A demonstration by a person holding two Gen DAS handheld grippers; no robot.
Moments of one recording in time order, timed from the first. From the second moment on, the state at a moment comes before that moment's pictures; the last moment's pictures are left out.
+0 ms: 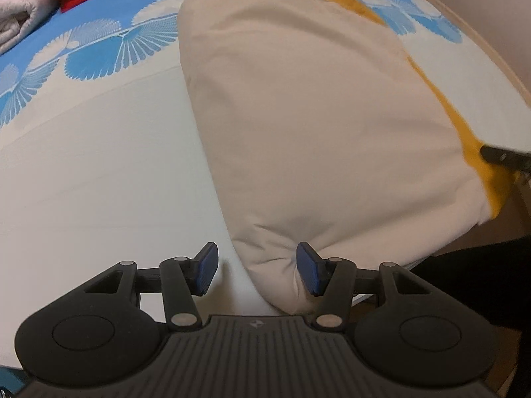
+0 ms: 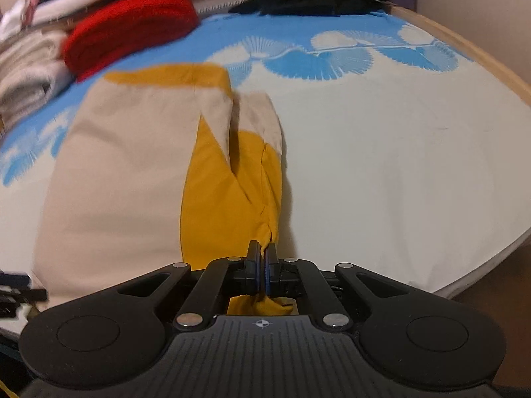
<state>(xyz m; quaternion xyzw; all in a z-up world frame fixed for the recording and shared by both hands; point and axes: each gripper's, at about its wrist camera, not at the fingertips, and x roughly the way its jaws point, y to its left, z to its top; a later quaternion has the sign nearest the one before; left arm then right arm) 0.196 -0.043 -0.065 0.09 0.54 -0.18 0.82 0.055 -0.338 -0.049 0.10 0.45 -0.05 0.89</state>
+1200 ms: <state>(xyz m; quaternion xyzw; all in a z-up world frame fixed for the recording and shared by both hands) 0.257 -0.008 -0.050 -0.11 0.49 -0.15 0.85 0.127 -0.326 0.060 0.09 0.25 -0.01 0.96</state>
